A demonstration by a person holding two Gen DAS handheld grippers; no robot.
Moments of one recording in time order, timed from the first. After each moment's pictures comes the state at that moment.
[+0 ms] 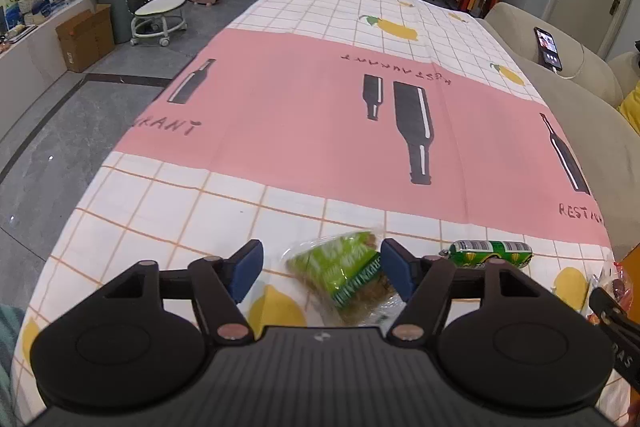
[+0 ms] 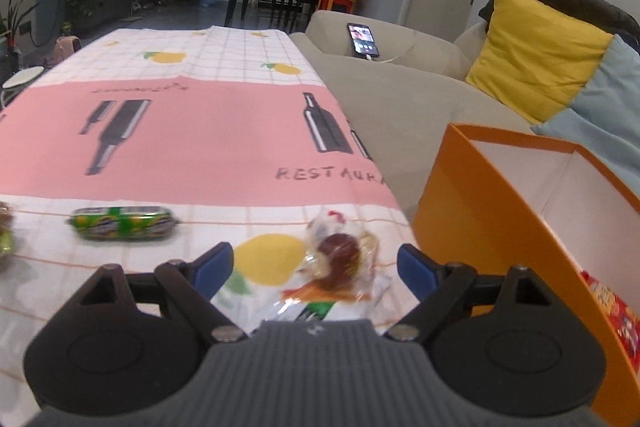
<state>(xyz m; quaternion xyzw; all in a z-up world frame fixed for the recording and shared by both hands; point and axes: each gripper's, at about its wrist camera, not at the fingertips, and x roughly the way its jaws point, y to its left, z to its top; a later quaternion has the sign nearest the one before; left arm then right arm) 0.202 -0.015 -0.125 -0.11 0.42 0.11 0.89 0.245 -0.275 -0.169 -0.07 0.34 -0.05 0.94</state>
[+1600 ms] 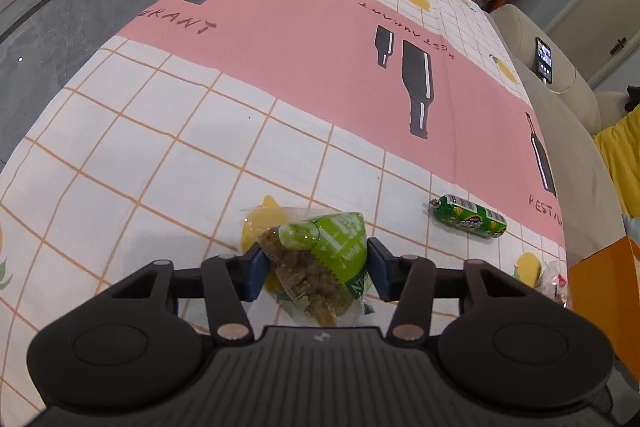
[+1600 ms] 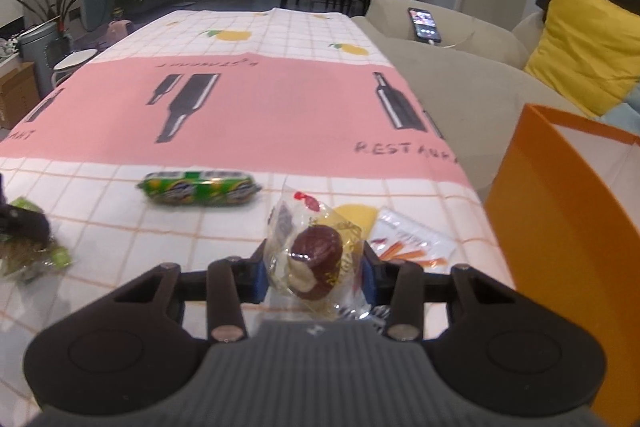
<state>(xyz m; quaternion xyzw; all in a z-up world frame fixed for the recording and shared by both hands) 0.172 0.016 -0.146 -0.25 0.46 0.07 0.85 0.221 -0.239 -0.177 -0.05 0.37 0.04 0.93</state>
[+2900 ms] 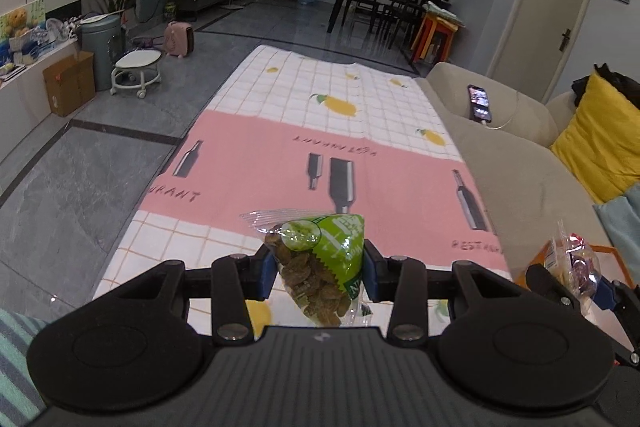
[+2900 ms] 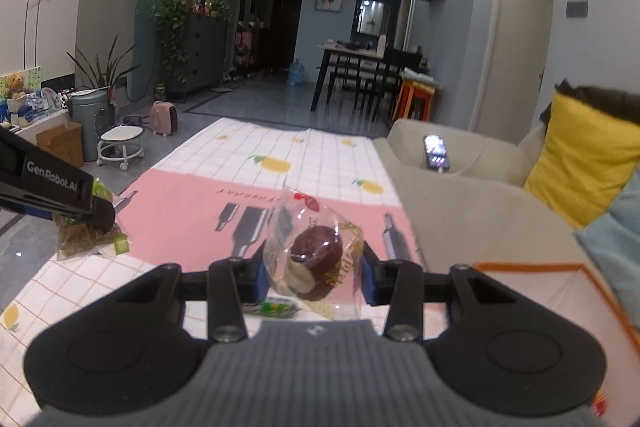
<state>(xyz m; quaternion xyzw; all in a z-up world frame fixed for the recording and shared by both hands) 0.118 -0.036 0.010 -0.12 0.35 0.05 0.93 0.132 -0.250 -0.025 -0.08 0.21 0.09 0.97</state>
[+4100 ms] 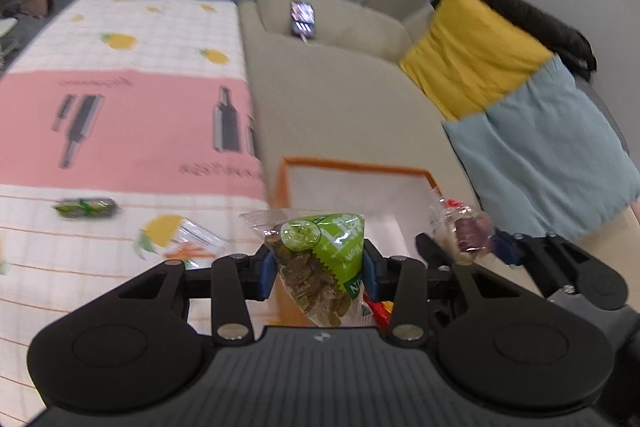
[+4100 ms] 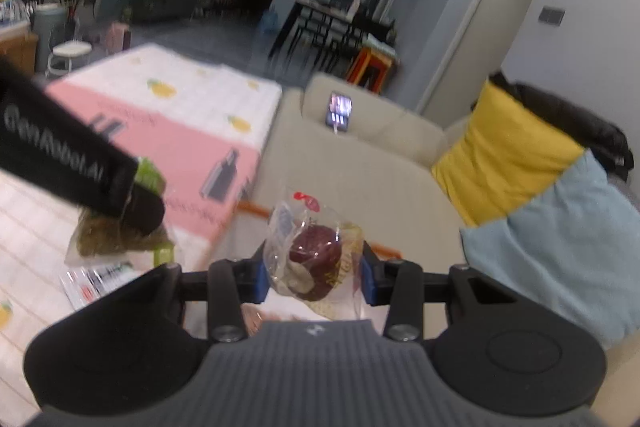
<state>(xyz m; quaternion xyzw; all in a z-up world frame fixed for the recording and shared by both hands) 0.156 -0.305 0.015 -0.14 0.43 -0.13 0.88 0.168 -0.497 -0.005 -0.19 0.30 0.03 0.94</state>
